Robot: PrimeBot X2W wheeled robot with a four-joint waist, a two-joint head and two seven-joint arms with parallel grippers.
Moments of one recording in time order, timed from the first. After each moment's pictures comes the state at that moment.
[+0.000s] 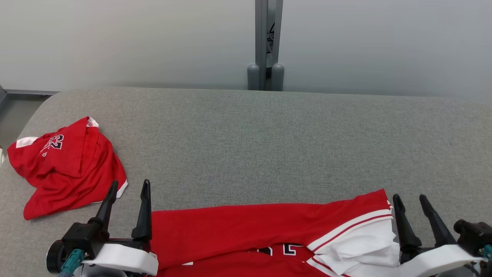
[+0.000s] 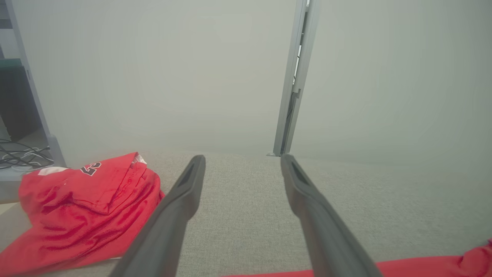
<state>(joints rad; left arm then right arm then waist) -0.03 0.05 -0.02 0.20 -0.21 -0.06 -0.26 -0.05 -0.16 0.09 0.31 0.43 0.13 -0.26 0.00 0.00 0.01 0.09</state>
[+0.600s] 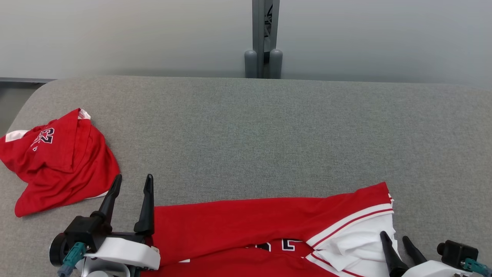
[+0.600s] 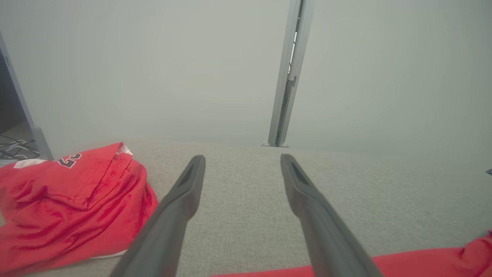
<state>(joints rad) -0.06 0.05 -0.02 0.23 -0.20 -0.08 -0.26 -0.10 -0.18 0.25 0.64 0.71 0.13 -0.22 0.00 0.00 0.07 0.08</state>
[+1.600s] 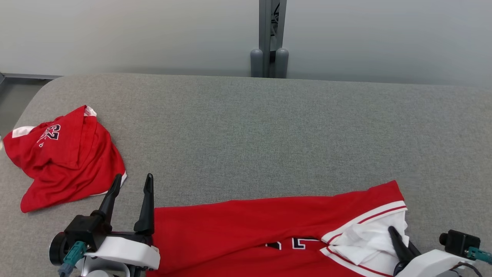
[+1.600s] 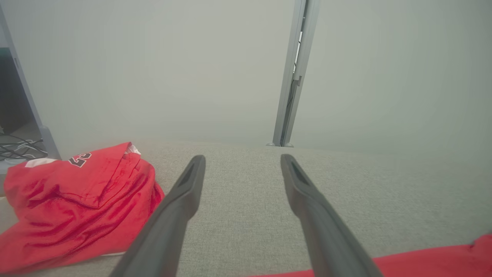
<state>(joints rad) -0.07 0.05 -0.02 0.23 -0.20 -0.09 -0.26 -0.20 -0.26 0.46 0.73 0.96 0.13 -0.25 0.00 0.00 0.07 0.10</state>
